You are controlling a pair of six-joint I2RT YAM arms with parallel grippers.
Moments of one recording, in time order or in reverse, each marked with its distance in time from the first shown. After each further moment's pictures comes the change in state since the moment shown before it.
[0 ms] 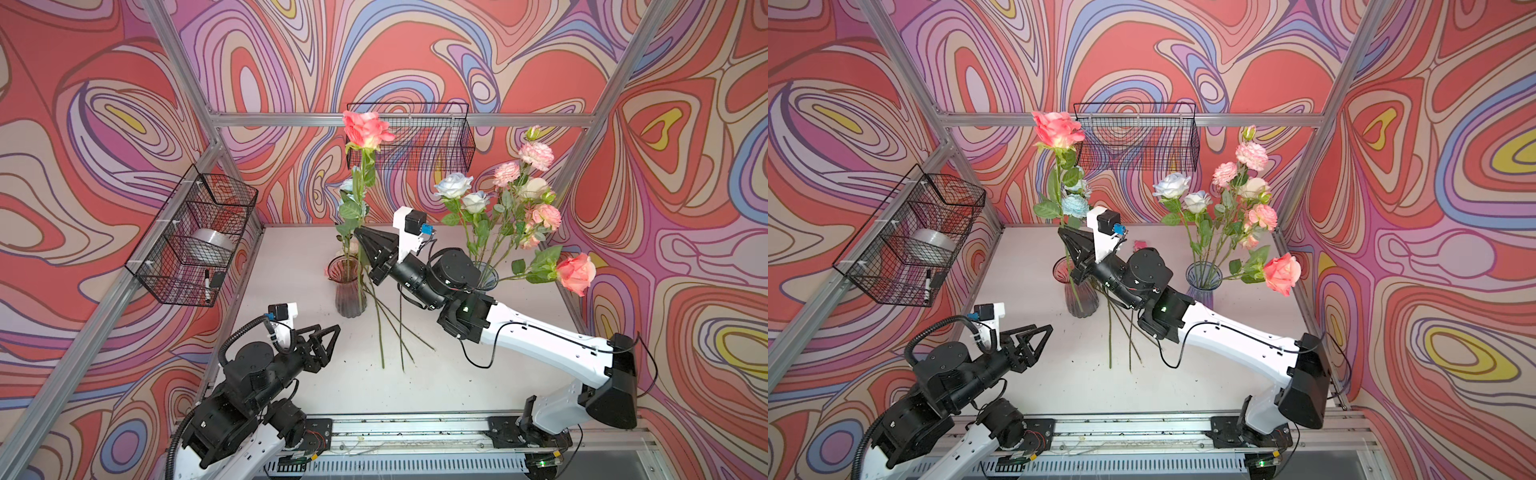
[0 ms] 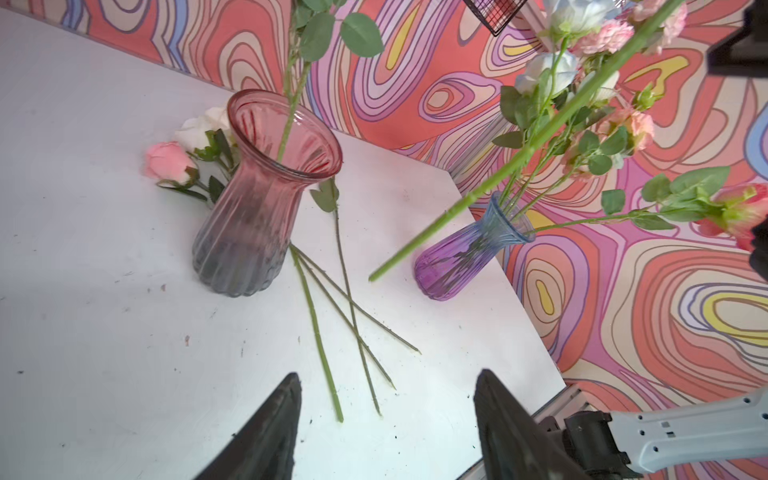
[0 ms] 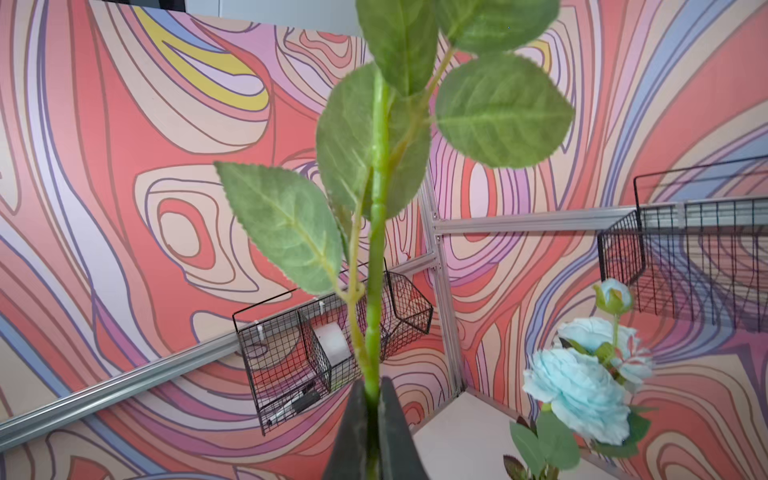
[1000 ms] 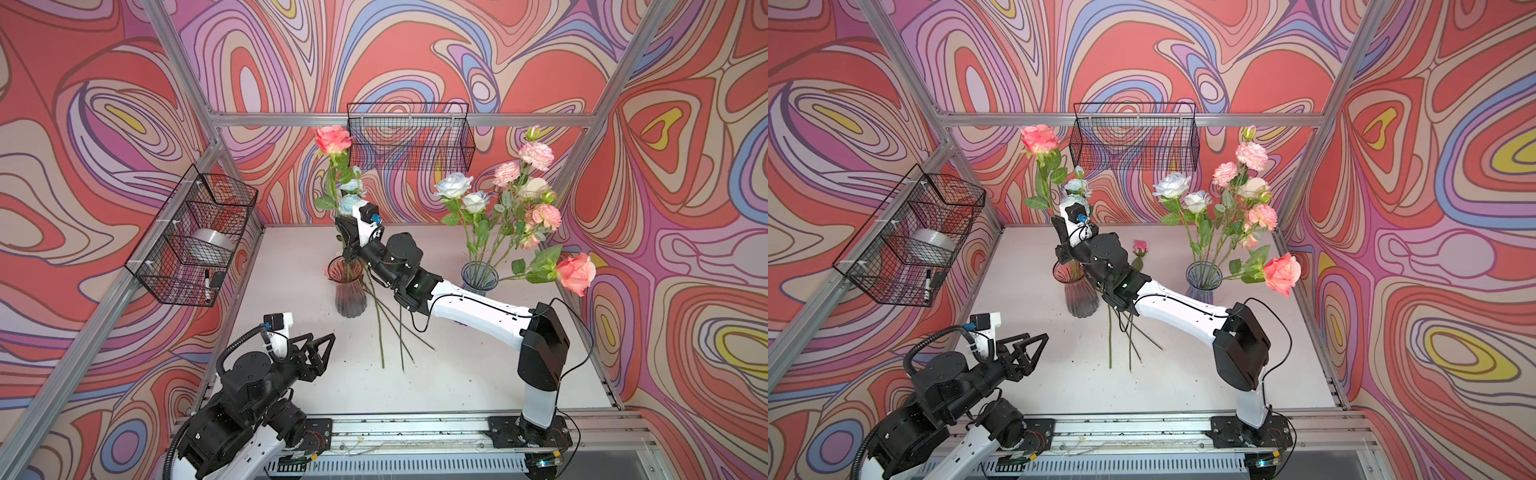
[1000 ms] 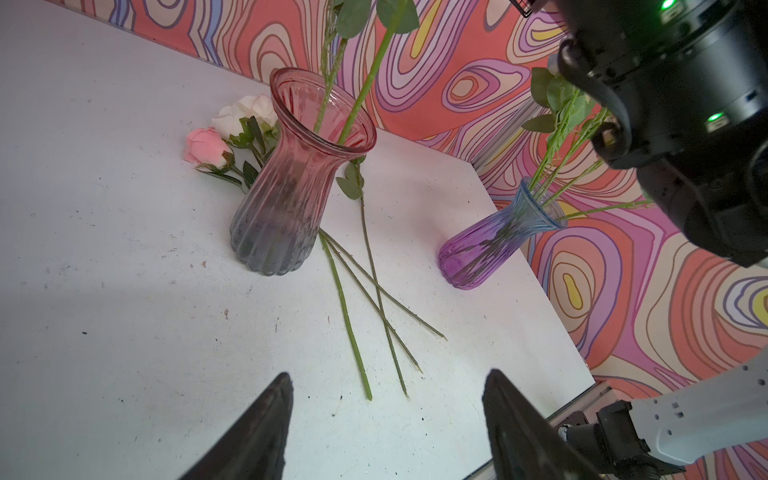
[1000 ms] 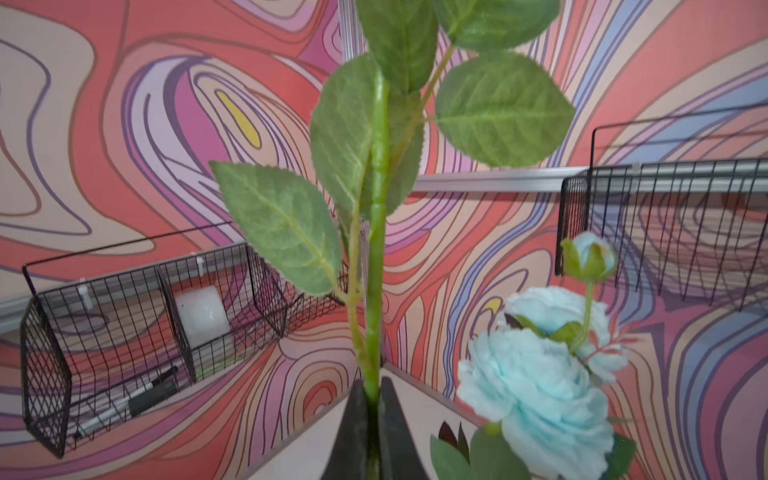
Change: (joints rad) left arm 0.000 -0.066 -0.025 -0.077 -0.032 0.017; right arm -0.090 0.365 0.215 -0.026 0.078 -0.099
